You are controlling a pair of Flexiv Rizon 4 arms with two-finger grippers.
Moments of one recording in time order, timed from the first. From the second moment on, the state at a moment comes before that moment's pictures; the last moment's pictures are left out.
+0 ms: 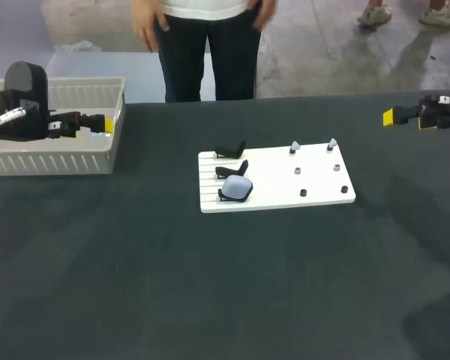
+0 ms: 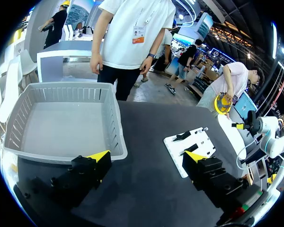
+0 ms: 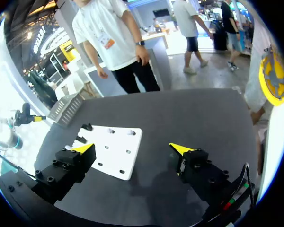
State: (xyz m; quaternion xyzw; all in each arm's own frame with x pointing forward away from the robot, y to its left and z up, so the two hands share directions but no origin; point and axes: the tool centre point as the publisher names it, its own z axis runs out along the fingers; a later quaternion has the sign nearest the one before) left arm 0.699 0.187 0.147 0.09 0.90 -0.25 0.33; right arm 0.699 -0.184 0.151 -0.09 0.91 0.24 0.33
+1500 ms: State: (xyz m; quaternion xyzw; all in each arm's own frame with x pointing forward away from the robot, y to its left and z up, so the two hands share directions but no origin) left arm 0.680 0.130 0.166 0.45 0.76 -0.26 0.40; right arm 0.699 -0.184 0.151 -0.09 0.91 0.24 0.33
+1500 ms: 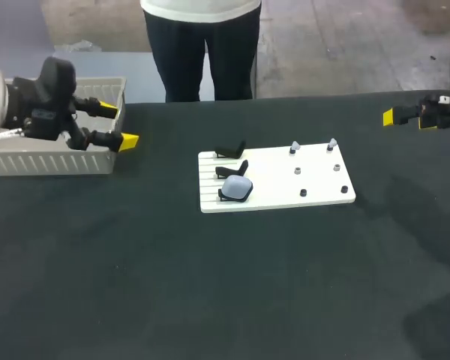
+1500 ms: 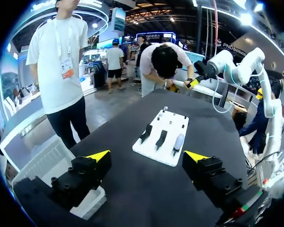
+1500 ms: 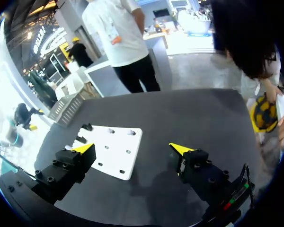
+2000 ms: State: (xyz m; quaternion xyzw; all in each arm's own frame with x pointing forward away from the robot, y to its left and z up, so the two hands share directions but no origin) left arm 0.669 0.125 0.166 0.57 0.62 -0.35 0.42; right arm 0.699 -0.184 0.151 -0.09 0.91 0.24 0.33
